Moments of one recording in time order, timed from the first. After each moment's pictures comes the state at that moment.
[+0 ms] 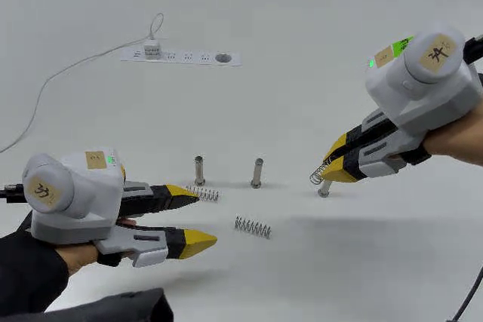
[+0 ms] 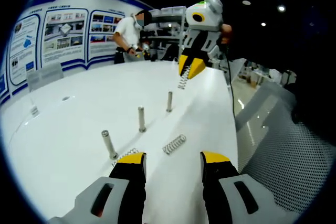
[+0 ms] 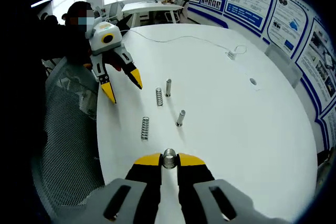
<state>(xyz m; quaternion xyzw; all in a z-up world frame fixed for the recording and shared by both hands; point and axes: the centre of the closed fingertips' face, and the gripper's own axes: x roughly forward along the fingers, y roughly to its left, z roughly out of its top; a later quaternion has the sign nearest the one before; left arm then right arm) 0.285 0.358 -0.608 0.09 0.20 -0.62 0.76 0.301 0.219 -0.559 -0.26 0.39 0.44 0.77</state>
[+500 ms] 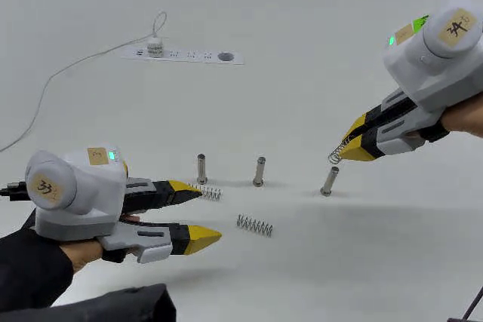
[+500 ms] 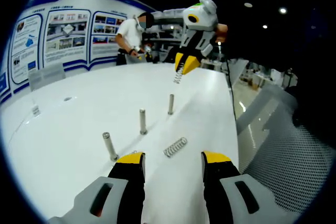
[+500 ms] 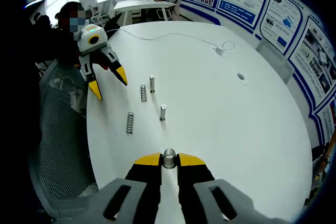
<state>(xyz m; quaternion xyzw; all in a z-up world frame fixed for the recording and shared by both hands) 0.286 0.356 -0.606 0.08 0.20 -0.61 0.76 0.322 0.192 -0.551 -0.27 0.40 0.40 0.78</state>
